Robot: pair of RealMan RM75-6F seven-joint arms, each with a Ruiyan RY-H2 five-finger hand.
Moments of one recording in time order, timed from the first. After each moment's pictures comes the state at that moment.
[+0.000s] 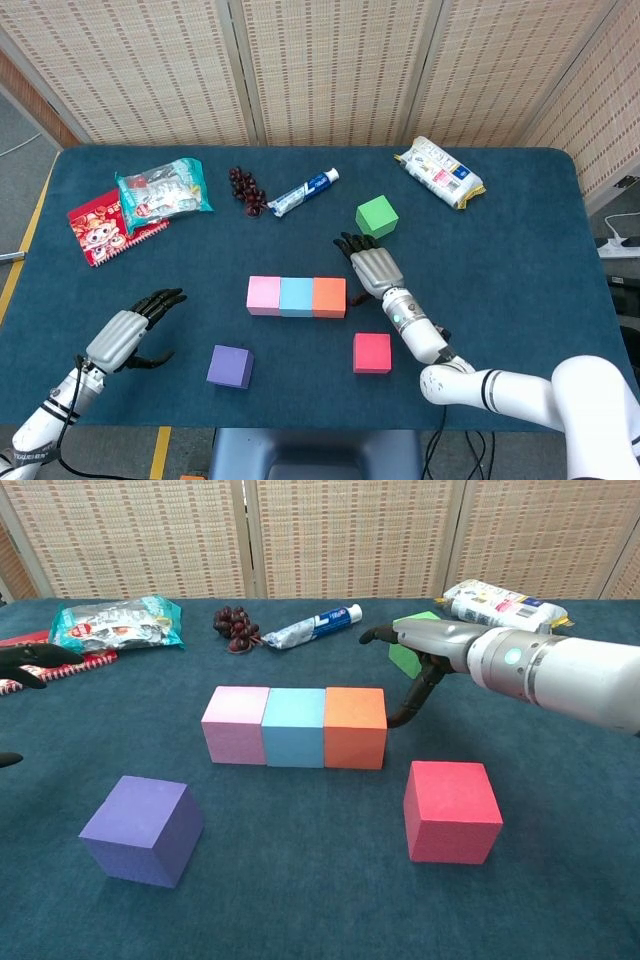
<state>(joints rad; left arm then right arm) -0.45 -1.24 0.07 -1.41 1.69 1.22 -0.44 0.95 -1.64 0.20 -1.32 -0.82 0.81 -0.33</state>
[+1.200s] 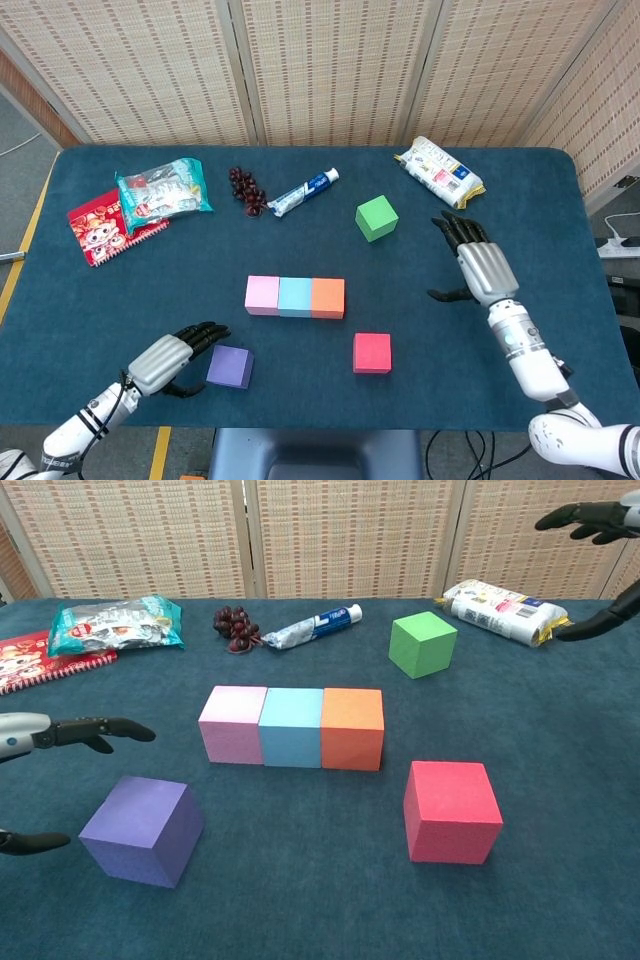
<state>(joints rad) -0.52 -1.27 0.15 -1.52 1.75 1.11 -0.31 0.60 -1.13 0.15 -1.79 -1.08 1.11 -0.12</state>
